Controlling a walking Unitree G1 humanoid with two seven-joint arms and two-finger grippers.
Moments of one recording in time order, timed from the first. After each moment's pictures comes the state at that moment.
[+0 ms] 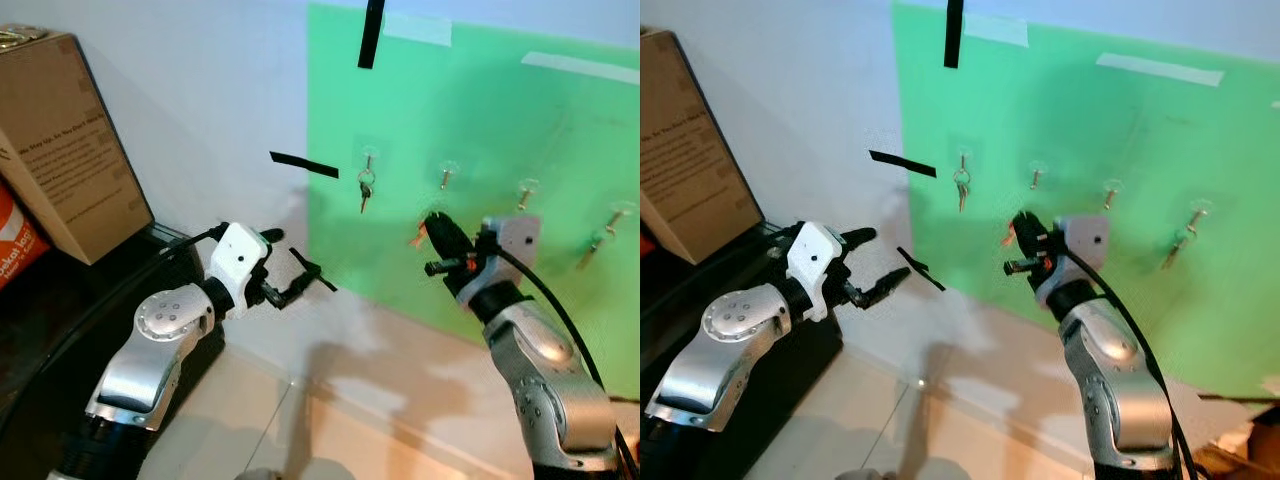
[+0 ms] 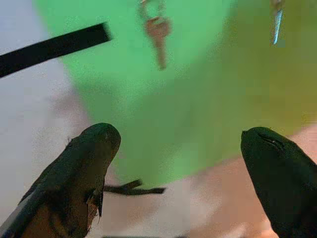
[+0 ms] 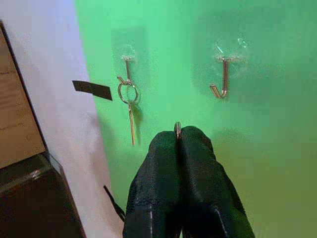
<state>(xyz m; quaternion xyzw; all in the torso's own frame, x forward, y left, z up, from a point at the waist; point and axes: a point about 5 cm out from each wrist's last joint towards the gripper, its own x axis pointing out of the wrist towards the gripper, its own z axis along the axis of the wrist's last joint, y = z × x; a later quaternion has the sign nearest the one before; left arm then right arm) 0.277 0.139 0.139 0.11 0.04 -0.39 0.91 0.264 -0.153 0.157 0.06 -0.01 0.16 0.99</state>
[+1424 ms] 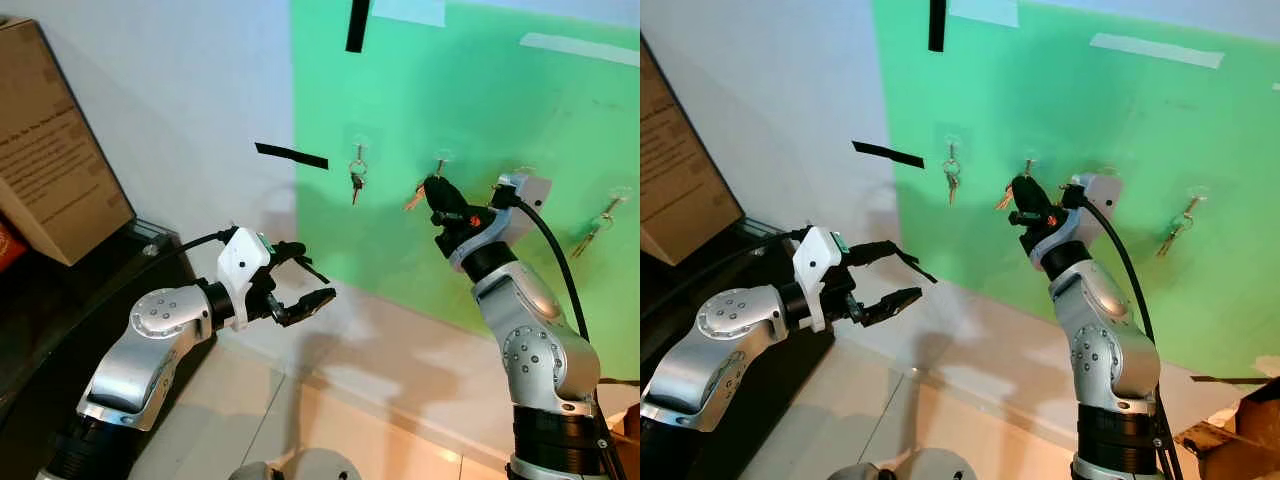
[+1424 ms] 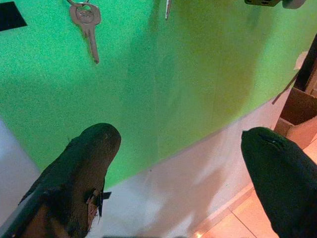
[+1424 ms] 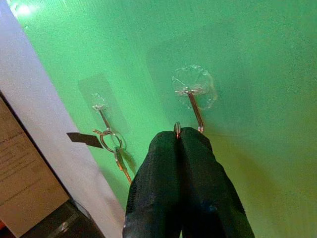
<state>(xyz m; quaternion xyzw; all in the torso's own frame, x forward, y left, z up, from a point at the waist) 0.268 0.134 0.141 0.08 0.06 -0.47 0.88 0.296 -0.151 0.177 0.20 -0.03 0.15 0.97</state>
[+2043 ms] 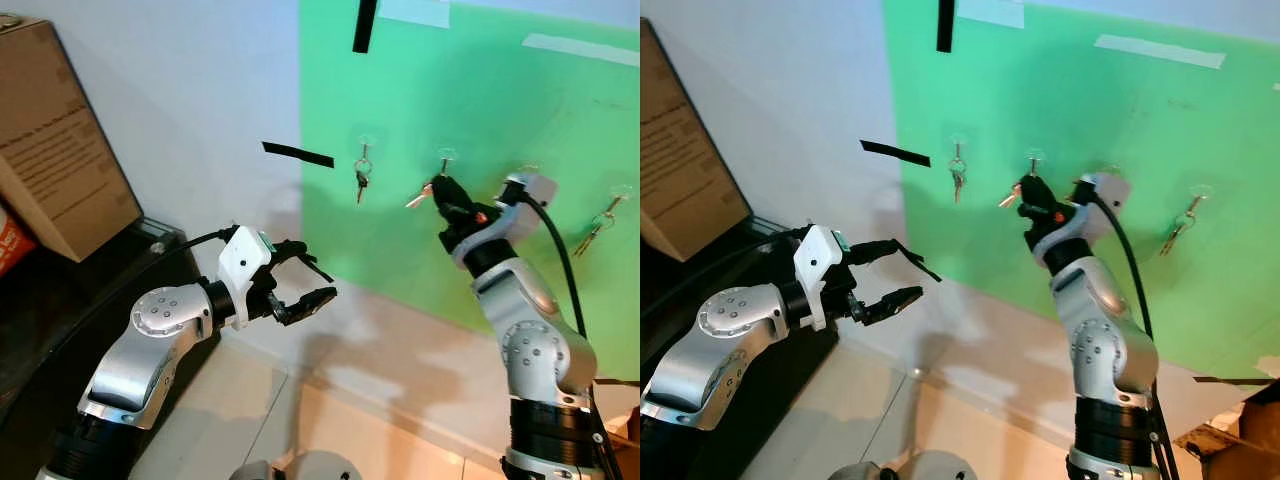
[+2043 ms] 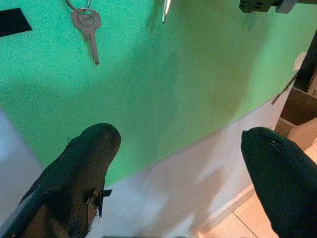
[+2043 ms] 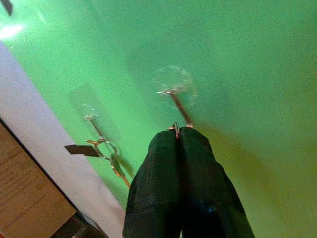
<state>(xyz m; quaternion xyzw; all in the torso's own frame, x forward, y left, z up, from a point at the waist) 0.269 0.133 0.142 0.08 0.06 -0.47 0.88 0.300 -0.161 0.172 0.26 -0.02 0.10 0.96</state>
